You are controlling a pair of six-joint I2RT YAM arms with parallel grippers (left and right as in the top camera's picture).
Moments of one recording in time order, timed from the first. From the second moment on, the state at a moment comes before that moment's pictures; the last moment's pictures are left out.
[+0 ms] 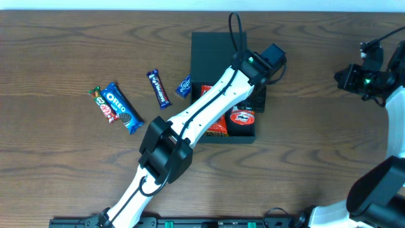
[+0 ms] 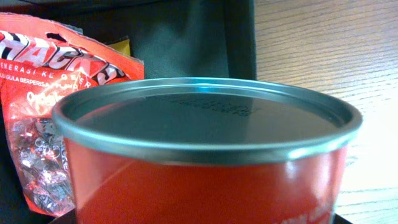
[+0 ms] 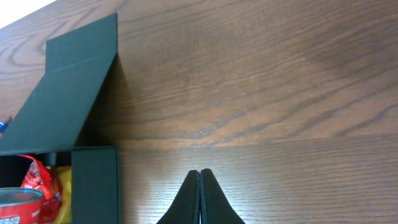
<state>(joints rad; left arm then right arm) -0.81 2.35 2.31 -1.40 0.03 -0.66 -0.44 1.69 1.40 -0.78 -0.50 -0.07</state>
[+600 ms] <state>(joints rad) -0.82 2.35 2.19 -1.35 0.07 -0.74 -0.44 1.69 1.40 -0.78 -0.50 -0.07</state>
